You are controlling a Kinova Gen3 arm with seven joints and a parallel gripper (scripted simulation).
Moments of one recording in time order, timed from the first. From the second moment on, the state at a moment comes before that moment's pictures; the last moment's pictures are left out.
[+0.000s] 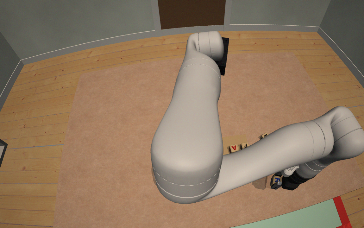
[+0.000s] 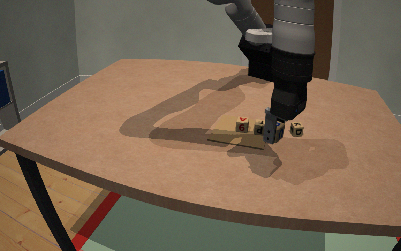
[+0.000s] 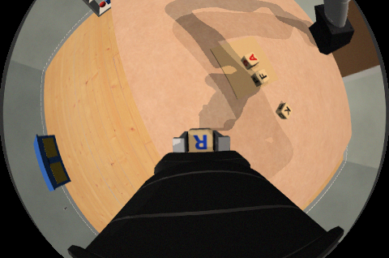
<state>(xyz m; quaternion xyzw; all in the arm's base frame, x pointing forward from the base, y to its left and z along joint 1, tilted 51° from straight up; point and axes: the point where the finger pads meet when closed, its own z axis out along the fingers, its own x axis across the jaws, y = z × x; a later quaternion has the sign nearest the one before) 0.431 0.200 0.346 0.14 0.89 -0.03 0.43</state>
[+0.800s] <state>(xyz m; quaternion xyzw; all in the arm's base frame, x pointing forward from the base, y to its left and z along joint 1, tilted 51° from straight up) 0.420 0.197 0.339 0.17 0.89 0.00 0.42</state>
